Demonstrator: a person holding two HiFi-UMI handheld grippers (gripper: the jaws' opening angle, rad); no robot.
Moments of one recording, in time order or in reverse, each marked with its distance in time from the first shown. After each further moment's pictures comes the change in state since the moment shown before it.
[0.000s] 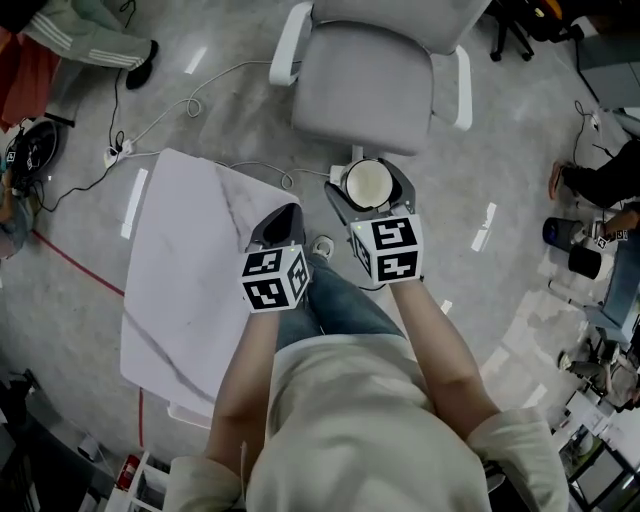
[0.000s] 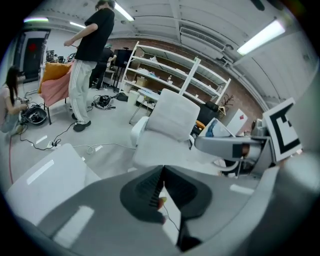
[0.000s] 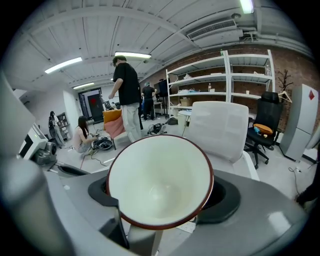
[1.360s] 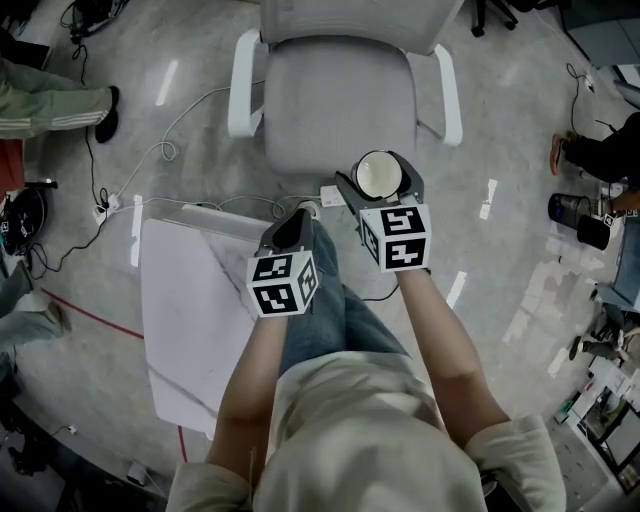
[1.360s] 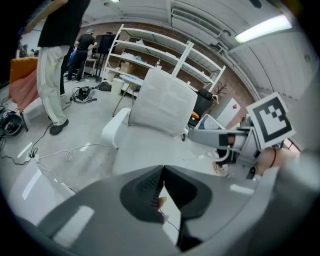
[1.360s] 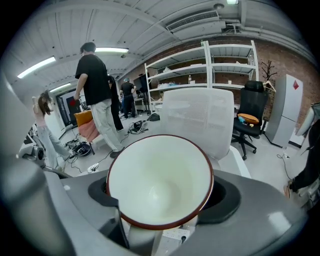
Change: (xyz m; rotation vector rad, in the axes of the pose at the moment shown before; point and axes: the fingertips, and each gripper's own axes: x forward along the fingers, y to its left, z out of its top) left arm 0.150 -0.034 0.061 0.095 0.136 -0.114; right arm 0.100 -0.152 0.020 0.137 0.053 -0.152
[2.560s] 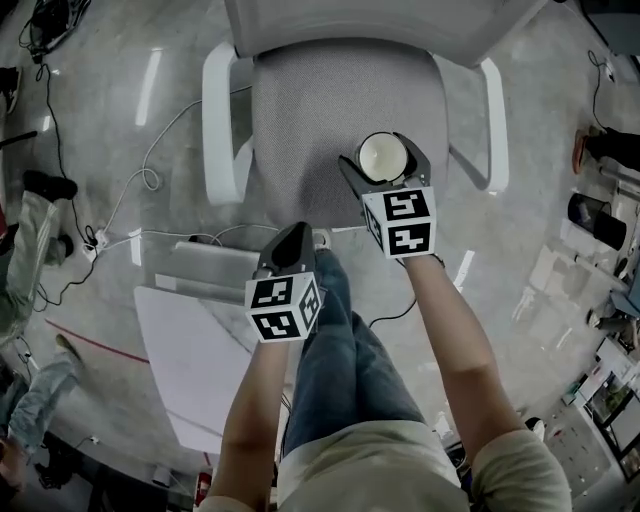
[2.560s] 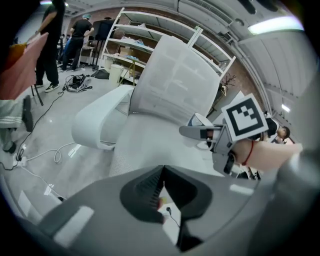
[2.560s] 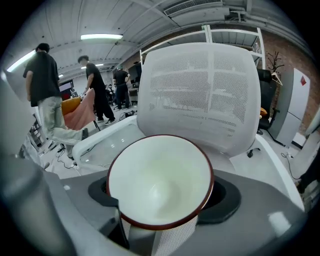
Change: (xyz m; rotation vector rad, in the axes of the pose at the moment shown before) left arm 0.167 0.084 0.018 -0.009 0.111 -0.008; right arm 0.223 -0.077 -0.024 -0.009 0.084 -0.036
